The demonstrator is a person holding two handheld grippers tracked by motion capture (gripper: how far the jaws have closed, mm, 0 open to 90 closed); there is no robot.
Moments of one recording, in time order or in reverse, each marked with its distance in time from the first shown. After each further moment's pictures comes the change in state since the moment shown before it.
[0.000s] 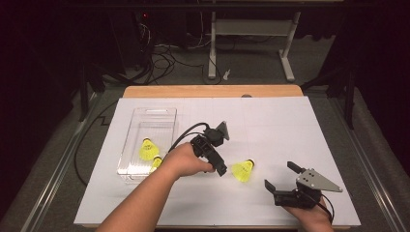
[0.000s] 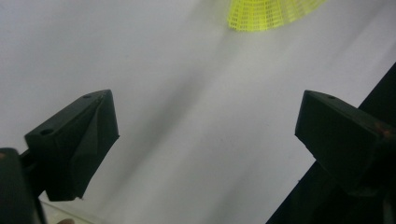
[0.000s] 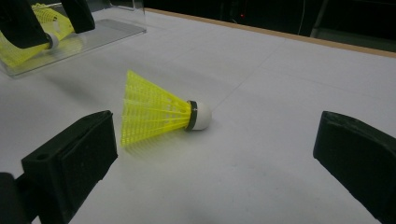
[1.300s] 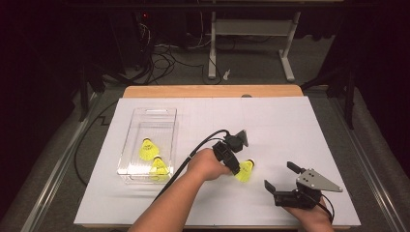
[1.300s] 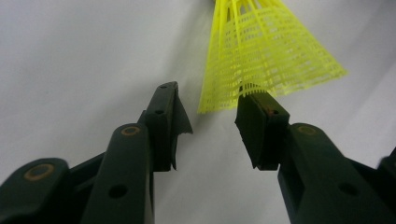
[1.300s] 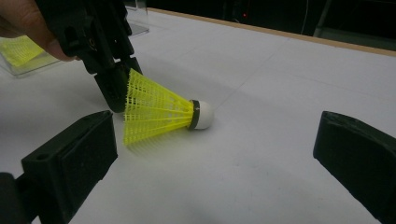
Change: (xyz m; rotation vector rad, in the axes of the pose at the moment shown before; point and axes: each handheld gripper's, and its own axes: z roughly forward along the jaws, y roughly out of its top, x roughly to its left) left arm -0.011 0.041 0.054 -0.037 -0.017 0.060; right arm 0.000 0.000 0.000 0.000 0.012 0.001
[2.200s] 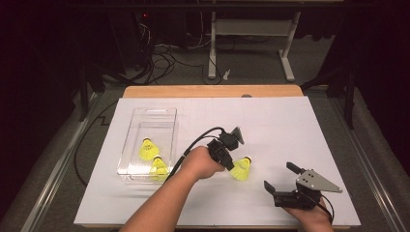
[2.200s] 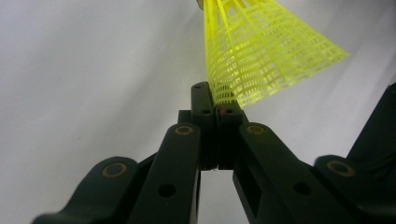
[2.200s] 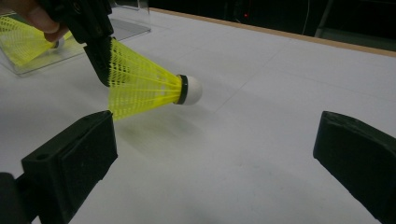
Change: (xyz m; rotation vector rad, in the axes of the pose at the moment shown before) left arm 0.001 -0.018 -0.027 -0.033 -0.030 0.035; right arm 0.001 0.000 -0.001 0.002 0.005 -0.008
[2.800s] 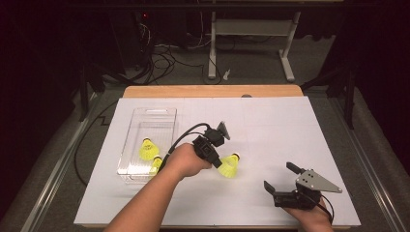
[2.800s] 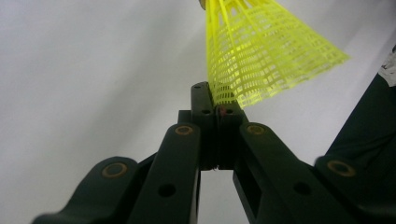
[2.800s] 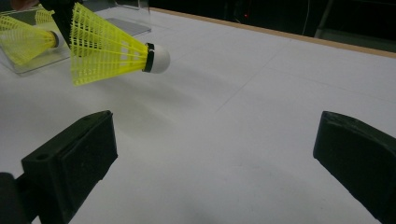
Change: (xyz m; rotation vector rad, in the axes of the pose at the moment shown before) left arm 0.015 -0.029 -0.028 -0.004 0.004 -0.068; right arm 0.001 0.000 0.000 -0.002 -0.002 -0.005
